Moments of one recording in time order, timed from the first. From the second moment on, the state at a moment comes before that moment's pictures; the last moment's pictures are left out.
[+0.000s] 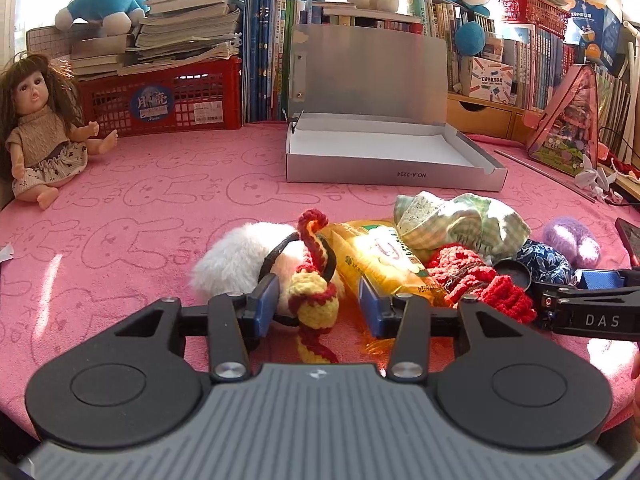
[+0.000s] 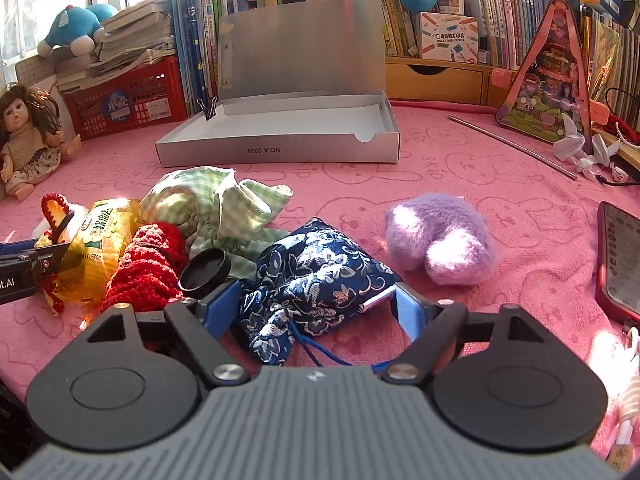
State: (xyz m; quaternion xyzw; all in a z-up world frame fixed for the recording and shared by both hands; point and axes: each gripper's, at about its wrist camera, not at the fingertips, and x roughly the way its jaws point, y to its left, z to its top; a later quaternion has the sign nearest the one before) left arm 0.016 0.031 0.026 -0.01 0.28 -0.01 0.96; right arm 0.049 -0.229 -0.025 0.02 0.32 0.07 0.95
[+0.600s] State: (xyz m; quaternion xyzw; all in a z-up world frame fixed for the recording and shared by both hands) left arm -0.002 0.030 0.036 -0.01 0.26 -0.01 0.96; right arm 0.035 -0.247 -0.015 0.02 0.32 0.02 0.95
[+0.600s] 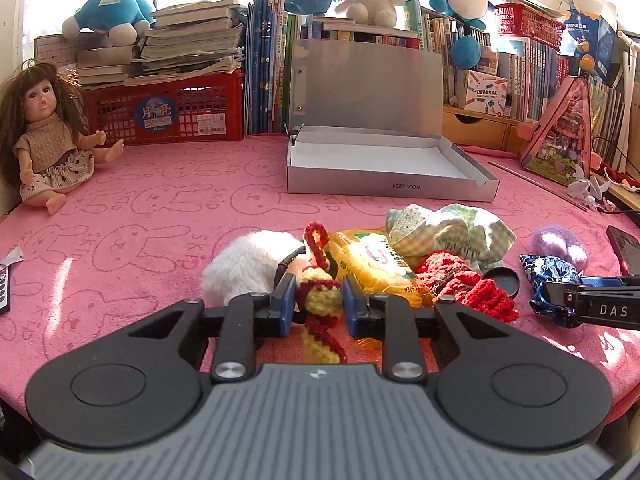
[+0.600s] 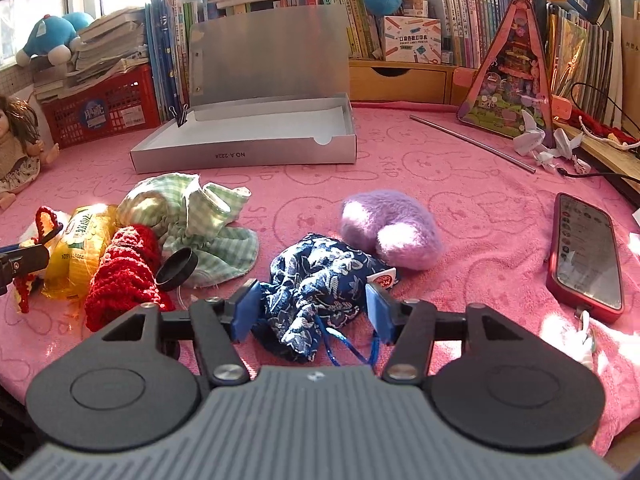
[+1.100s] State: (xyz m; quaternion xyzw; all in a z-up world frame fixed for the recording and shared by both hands) left arm -0.009 0.029 0.027 0.00 0.26 0.00 0.97; right arm 0.042 -0.233 -0.015 0.04 0.30 -0.03 0.95
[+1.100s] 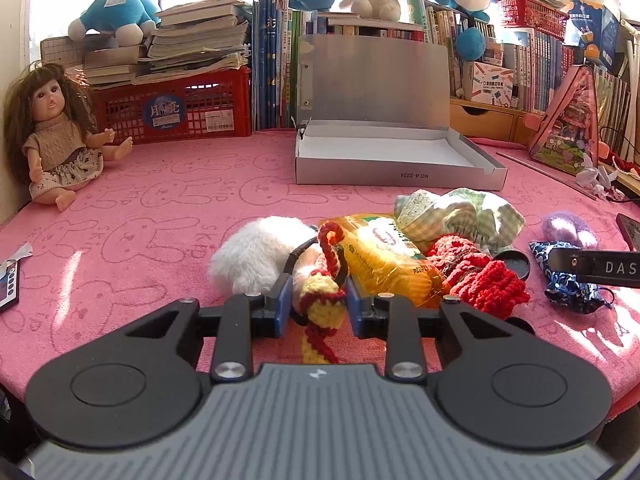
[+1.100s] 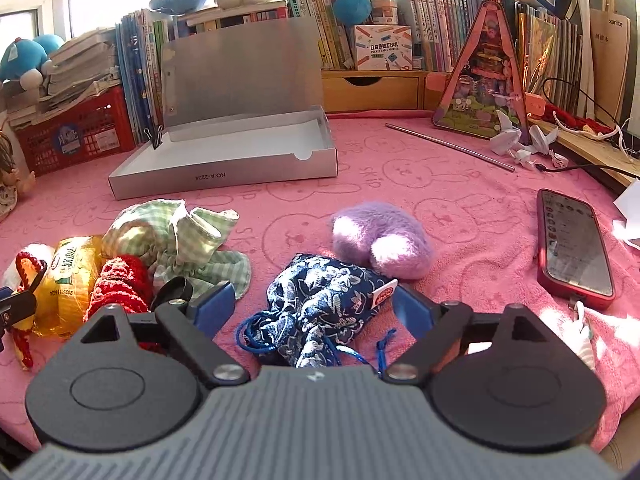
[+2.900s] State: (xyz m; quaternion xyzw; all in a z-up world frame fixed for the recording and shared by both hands) left arm 0.047 0.046 0.084 -0.07 0.26 -0.07 0.96; right arm 0.064 -0.262 0.041 0.08 0.26 0.04 0.96
